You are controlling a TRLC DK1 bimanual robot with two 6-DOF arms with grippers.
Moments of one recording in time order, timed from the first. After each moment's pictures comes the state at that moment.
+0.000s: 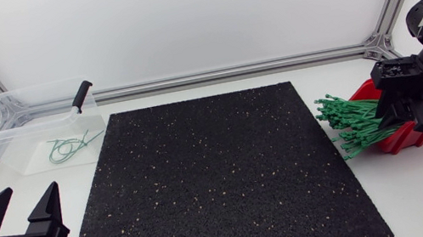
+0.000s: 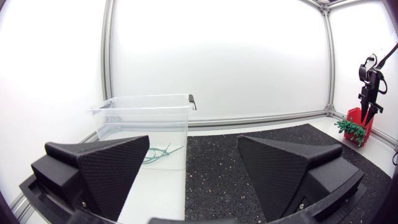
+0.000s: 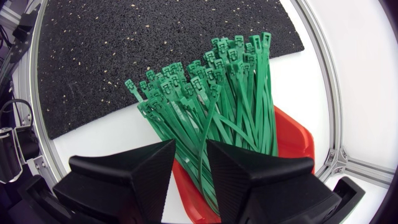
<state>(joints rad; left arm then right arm) -0.01 0.06 0.02 -0.01 0.02 0.02 -0.28 1.69 1.24 -0.98 -0.15 -1.49</state>
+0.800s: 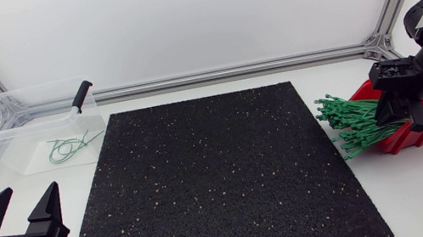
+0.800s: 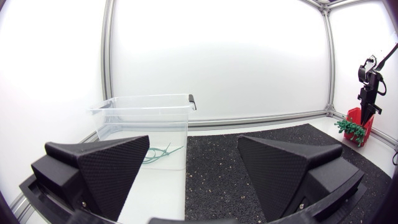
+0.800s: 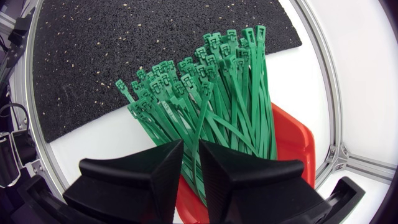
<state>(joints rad) -0.01 0.06 0.02 -0.01 0.02 0.02 -0.28 1.72 1.24 -0.95 -0.14 -1.47</state>
